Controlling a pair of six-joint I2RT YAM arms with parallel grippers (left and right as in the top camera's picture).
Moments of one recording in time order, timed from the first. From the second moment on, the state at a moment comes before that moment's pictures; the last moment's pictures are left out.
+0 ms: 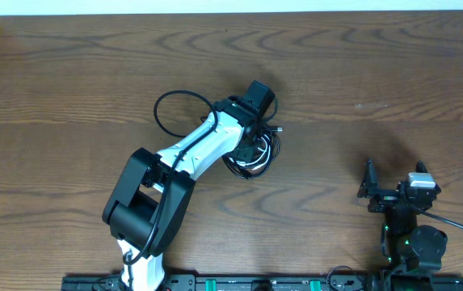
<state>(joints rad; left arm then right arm) -0.59 1.97 1.34 -0.73 0.02 -1.83 -0.06 0.02 0.01 -0.07 -0.01 0.03</state>
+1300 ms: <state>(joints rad) -0.53 1.38 1.34 -0.63 0.34 -0.36 -0.06 0.02 0.01 -0.07 -0.01 0.03</state>
